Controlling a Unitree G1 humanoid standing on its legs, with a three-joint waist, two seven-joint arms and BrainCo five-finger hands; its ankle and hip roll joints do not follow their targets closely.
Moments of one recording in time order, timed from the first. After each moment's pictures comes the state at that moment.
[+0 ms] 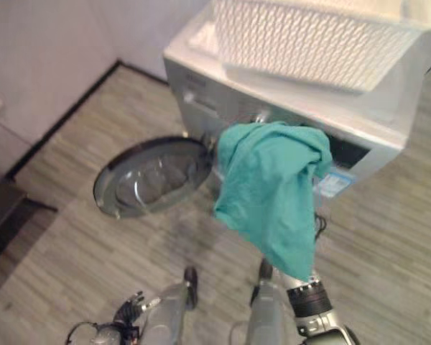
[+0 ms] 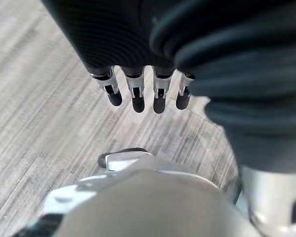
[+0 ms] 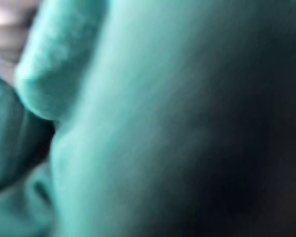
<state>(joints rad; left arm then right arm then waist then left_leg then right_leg) 0.10 0.29 -0.22 0.75 -0.37 -0.03 0.07 -0.32 -0.13 0.18 0.02 1.06 -0.36 -0.28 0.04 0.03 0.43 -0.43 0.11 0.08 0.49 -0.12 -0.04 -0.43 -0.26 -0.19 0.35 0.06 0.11</state>
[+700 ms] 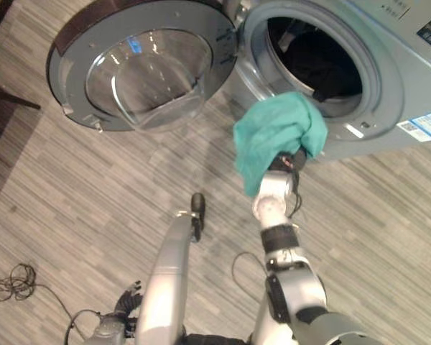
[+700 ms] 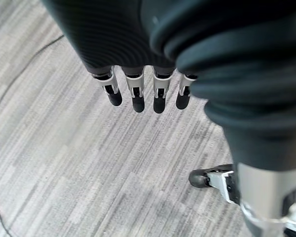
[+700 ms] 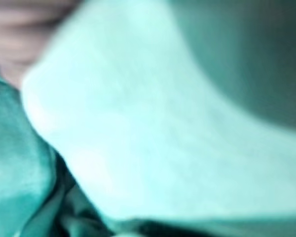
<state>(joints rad) 0.06 0.32 -0.36 0.79 -0.39 -0.05 0.19 -0.93 -0.04 -0.11 0.68 1.31 -0.52 -0.46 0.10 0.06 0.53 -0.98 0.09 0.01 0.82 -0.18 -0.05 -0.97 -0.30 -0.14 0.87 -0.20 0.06</state>
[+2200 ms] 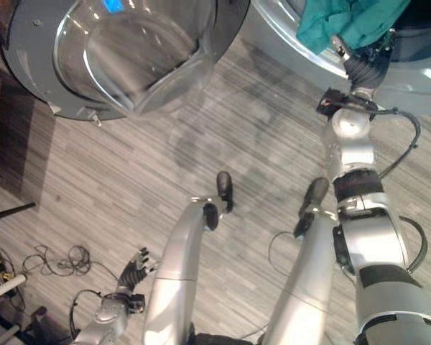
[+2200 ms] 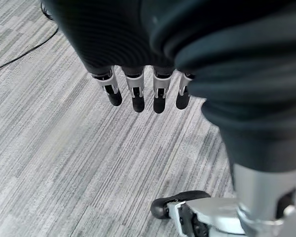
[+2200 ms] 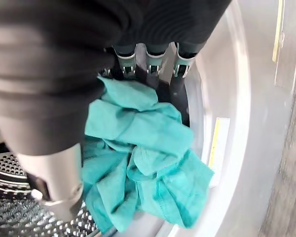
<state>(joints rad) 0.04 0.38 -0.38 0.62 -0.50 -0.21 0.21 -1.06 -0.48 0.13 0.78 0.48 -0.27 -0.58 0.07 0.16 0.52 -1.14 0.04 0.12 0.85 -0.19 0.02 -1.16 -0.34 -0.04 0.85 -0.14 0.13</state>
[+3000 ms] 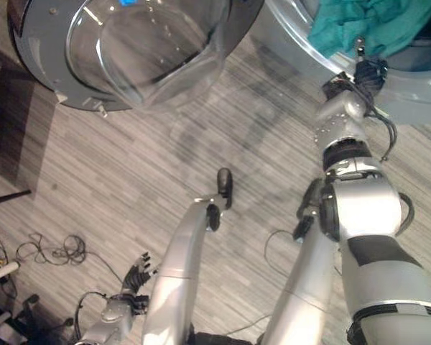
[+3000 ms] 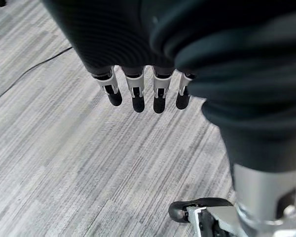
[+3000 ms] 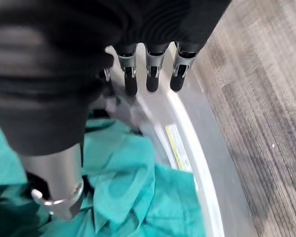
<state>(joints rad) 0.01 0.35 -0.45 0.68 -0.55 -0.20 0.23 -1.40 -0.49 0.03 1.32 0.97 -0.23 -0.50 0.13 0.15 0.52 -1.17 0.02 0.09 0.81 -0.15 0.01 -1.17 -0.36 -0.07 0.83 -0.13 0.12</state>
